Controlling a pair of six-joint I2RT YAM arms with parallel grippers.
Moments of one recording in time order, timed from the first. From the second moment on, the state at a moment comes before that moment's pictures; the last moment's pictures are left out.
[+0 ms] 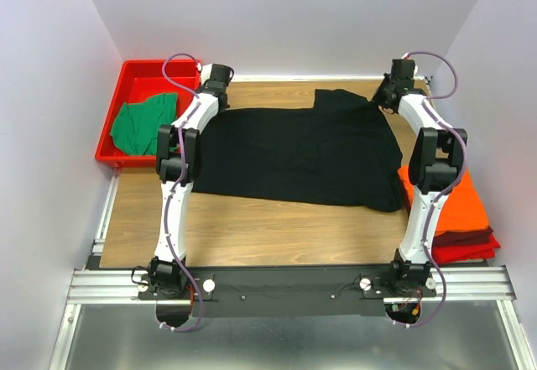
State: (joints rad) left arm -0.18 2.49 2.15 -0.52 -0.40 -0.45; right arm -0.03 2.20 1.79 -0.28 0.05 0.42
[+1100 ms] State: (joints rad) left arm -0.19 2.06 1.61 -0.35 -0.36 -0.52; right arm -0.04 1.51 1.13 -0.29 0.09 0.64
